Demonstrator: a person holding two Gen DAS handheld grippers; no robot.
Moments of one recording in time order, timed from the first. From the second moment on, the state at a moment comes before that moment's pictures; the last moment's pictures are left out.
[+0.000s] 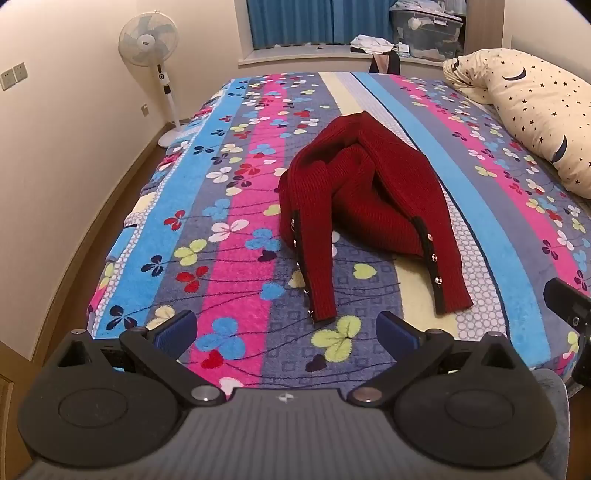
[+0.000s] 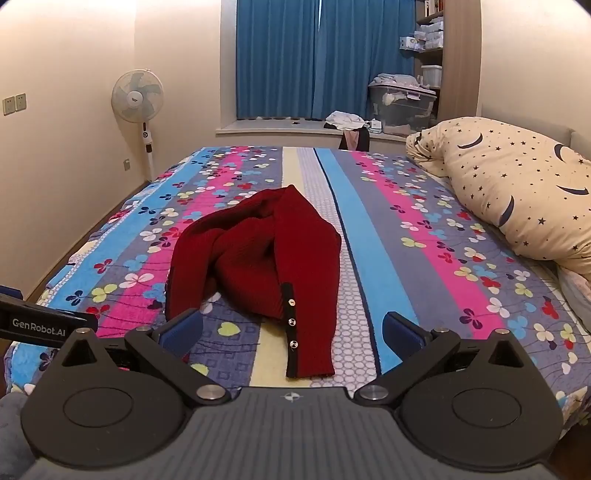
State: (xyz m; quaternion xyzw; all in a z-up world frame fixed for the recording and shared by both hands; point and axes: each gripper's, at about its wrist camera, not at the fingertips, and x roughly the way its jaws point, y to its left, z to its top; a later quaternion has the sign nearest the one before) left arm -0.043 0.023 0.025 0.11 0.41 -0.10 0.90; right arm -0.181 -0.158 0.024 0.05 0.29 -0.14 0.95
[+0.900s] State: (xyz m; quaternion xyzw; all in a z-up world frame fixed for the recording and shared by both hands) left arm -0.043 0.020 0.021 0.11 0.40 -0.10 0.90; right arm -0.187 -0.162 0.021 0.06 0.29 -0.14 0.94
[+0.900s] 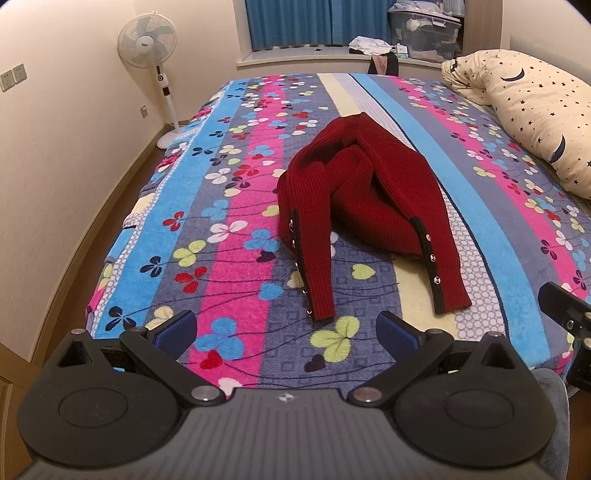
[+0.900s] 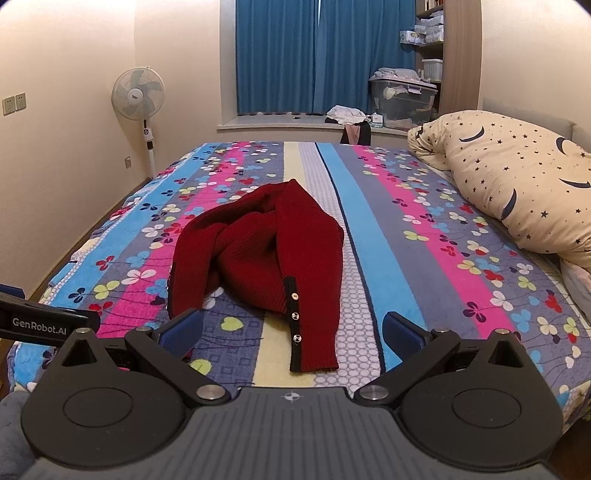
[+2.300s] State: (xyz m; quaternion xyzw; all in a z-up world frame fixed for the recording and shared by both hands) left arm 0.186 -0.030 -0.132 0.08 0.52 -0.11 0.84; right arm 0.011 -0.263 -0.159 0.15 0.45 -0.16 0.87
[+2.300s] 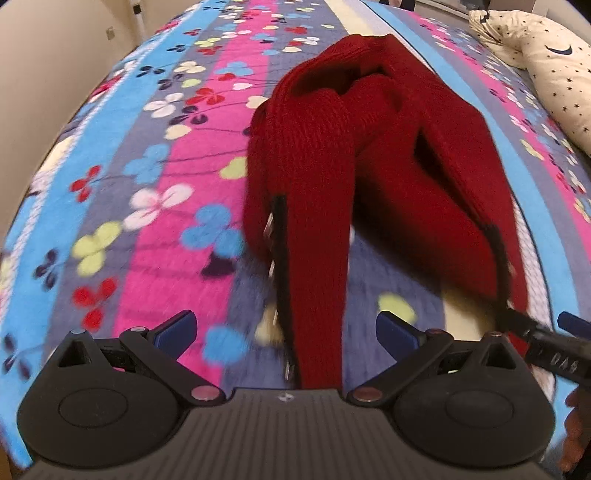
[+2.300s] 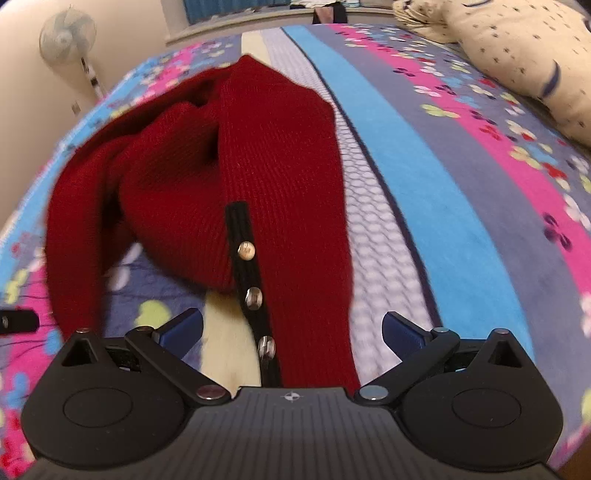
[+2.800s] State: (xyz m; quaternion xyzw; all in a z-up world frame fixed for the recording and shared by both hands) left arm 0.352 0.042 -0.111 0.22 0.46 0.09 0.85; right arm 0.080 -0.425 -0.097 -0.01 0.44 -0.23 0.87
